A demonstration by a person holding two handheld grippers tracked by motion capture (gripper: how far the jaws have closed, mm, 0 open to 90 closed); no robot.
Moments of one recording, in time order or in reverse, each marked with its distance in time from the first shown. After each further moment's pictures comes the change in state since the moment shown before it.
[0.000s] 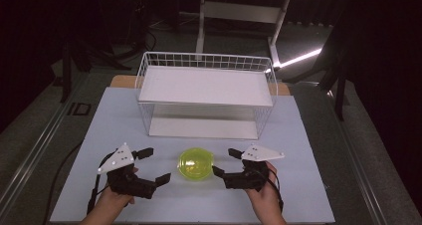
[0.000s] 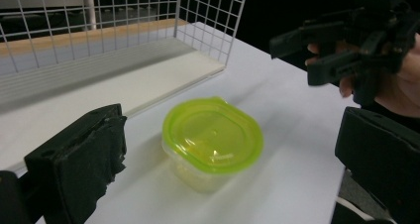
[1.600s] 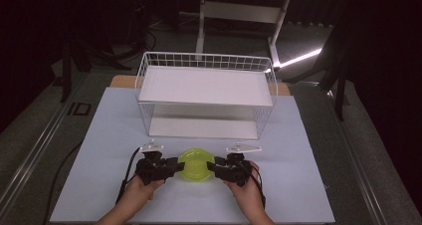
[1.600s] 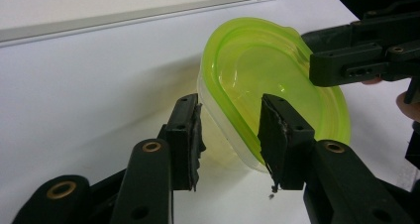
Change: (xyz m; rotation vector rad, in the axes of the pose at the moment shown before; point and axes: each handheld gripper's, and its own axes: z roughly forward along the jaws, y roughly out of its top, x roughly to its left) left arm 0.022 -0.027 0.073 0.291 0.093 -0.256; right arm -0.012 -0.025 0.058 0.179 -0.069 0.227
